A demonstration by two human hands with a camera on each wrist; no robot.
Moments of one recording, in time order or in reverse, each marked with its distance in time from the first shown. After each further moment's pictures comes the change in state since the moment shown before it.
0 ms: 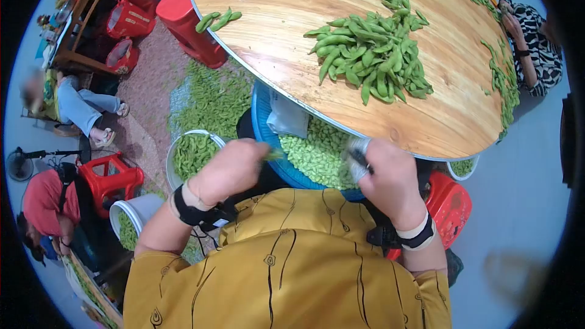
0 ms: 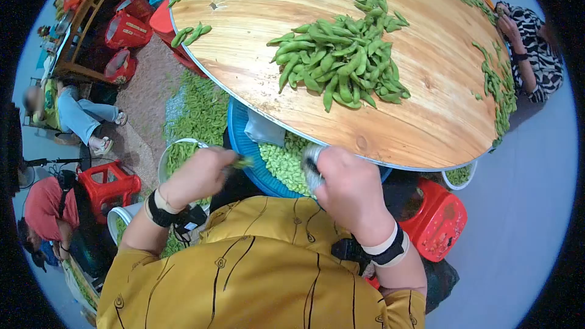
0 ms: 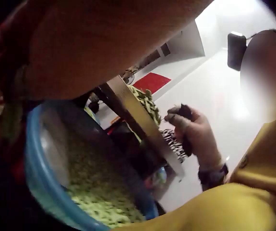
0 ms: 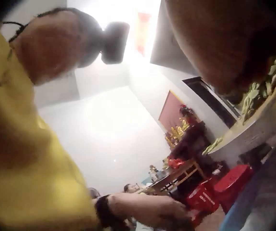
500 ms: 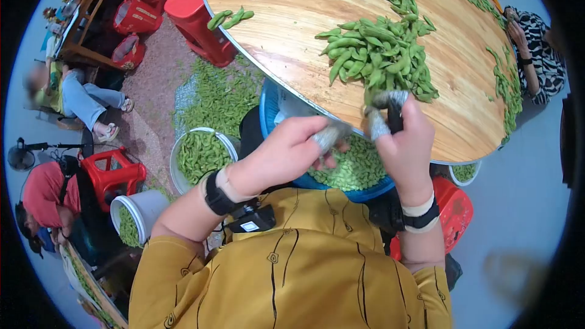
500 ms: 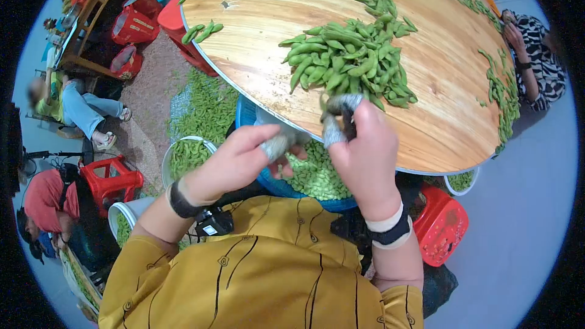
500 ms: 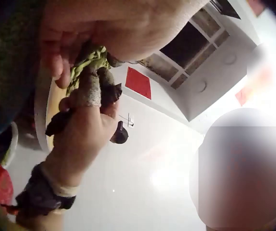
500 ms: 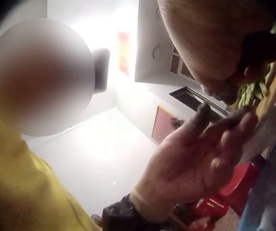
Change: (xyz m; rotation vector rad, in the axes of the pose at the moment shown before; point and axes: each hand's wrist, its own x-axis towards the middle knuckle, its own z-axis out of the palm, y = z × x) left_hand 0.046 0.063 -0.020 -1.006 -0.010 -0.050; right_hand 0.045 -0.001 -0.001 0.147 0.373 0.279
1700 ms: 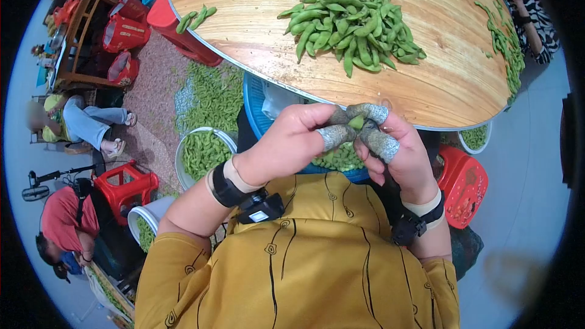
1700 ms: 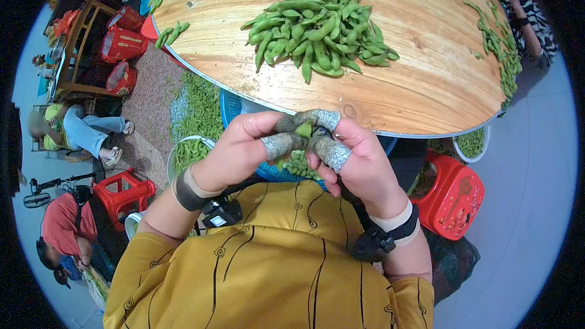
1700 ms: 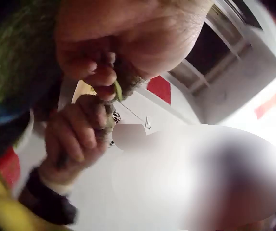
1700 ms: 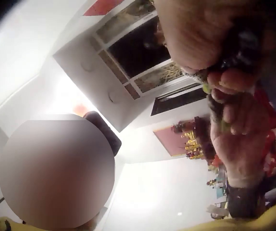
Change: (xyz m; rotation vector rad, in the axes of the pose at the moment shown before) left_hand 0.021 -0.017 0.032 0.013 -0.049 0.343; right_hand -0.049 0.024 -0.033 1.151 -0.517 0.654
